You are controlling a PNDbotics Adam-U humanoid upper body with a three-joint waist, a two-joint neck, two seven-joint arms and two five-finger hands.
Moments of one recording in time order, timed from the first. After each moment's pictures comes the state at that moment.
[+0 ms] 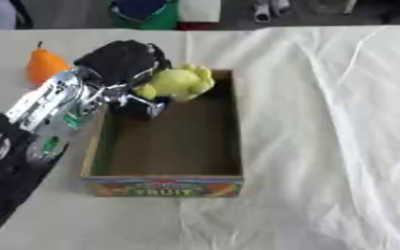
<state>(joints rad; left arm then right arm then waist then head) -0.97 0.26 -0.56 -1.44 -1.13 0.08 -0.58 -0.40 -0.56 -0.06 -1.98 0.06 -0.05 -0.69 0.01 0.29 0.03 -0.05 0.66</state>
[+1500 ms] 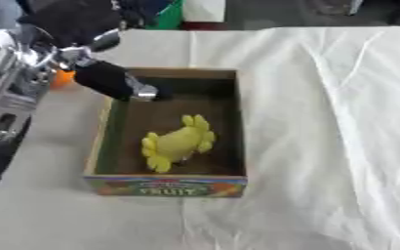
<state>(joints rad) -0.99 0.38 -0.32 -1.72 -1.12 0.14 -0.67 -0.39 -0.56 -0.06 -1.98 0.06 -0.06 -0.70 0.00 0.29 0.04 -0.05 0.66</state>
